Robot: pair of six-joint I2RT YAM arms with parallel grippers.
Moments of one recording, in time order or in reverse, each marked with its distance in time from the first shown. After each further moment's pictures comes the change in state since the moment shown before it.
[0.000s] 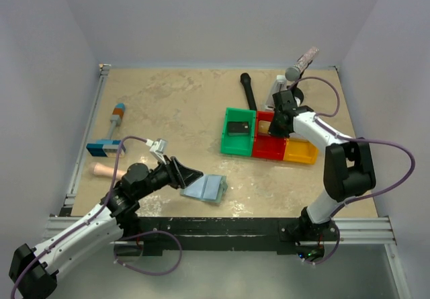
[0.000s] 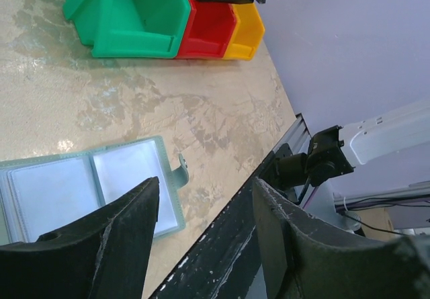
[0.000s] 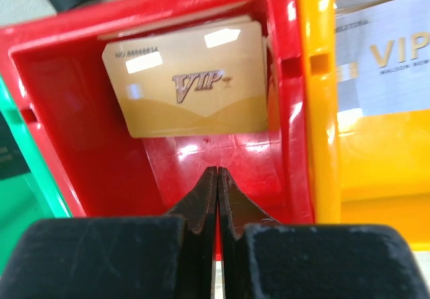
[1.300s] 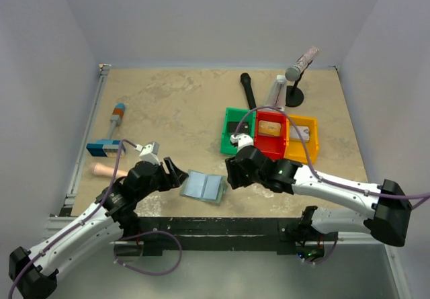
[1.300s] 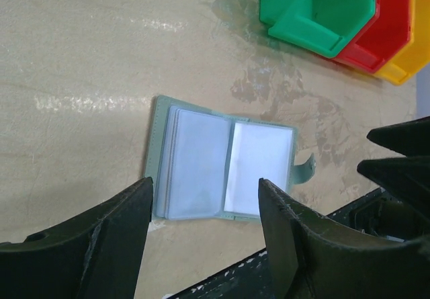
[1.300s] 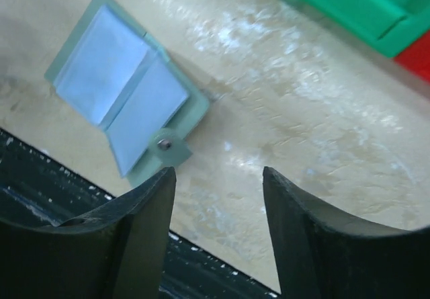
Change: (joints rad) left arm 0.000 -0.001 0.117 -0.506 -0.316 -0.020; right arm 0.731 -0.515 -0.342 0.069 0.053 -0.035
